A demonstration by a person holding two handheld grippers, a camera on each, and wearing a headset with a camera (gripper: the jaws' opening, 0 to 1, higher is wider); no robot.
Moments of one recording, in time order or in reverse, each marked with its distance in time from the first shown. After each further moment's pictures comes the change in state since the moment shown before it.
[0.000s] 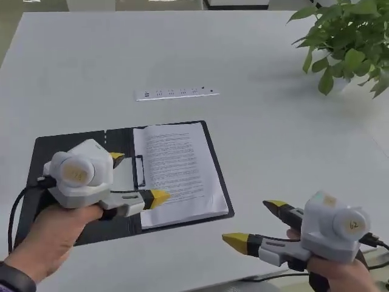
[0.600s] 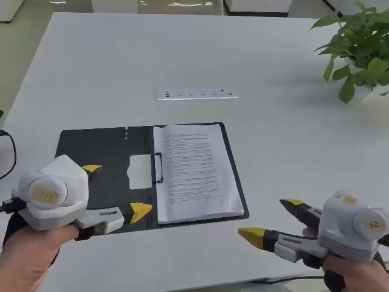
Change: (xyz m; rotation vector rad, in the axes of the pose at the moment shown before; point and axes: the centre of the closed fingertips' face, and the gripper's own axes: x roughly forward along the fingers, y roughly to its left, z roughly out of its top) left arm -0.073 0.028 -0.043 -0.063 0.005 0.135; right arm 0.002 0.003 0.007 -0.019 -0.004 -0.005
